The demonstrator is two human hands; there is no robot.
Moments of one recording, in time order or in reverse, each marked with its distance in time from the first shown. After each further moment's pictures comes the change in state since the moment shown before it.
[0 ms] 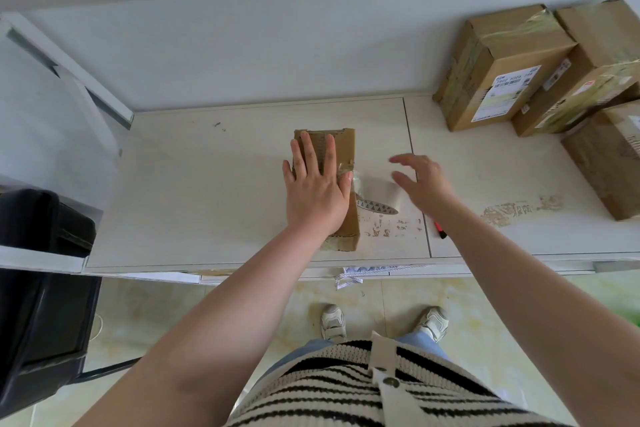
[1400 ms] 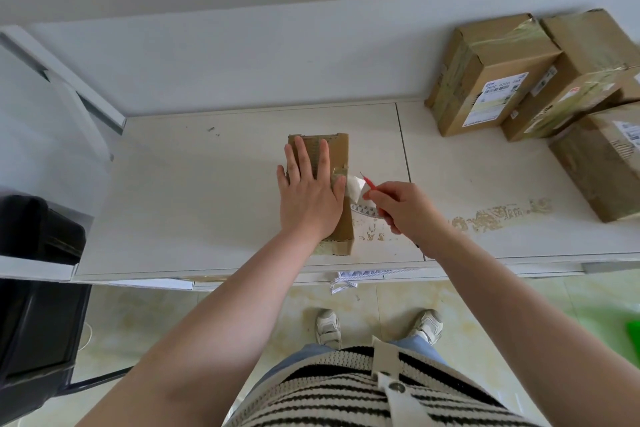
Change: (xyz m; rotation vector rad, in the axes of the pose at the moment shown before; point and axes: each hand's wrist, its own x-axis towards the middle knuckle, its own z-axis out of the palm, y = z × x) left_hand 0.000 -0.001 0.000 -0.030 0.003 -0.002; right_hand -0.058 -0.059 -0.007 0.413 -0.185 0.185
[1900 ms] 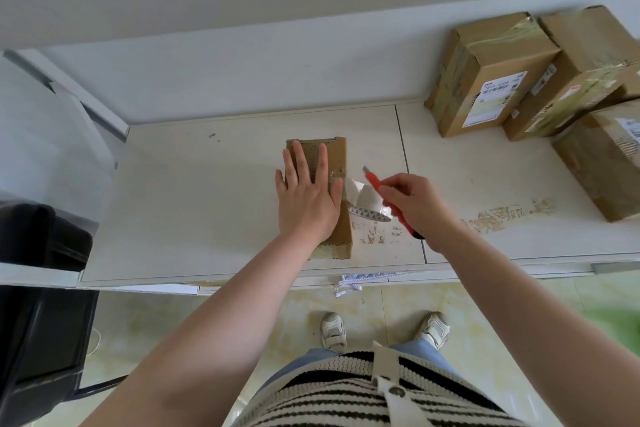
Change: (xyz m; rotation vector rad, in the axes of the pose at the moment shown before) left_hand 0.002 -0.002 0.001 -0.023 -0.020 0.005; right_hand 0.017 0.014 -0.016 0.104 0.076 -0.032
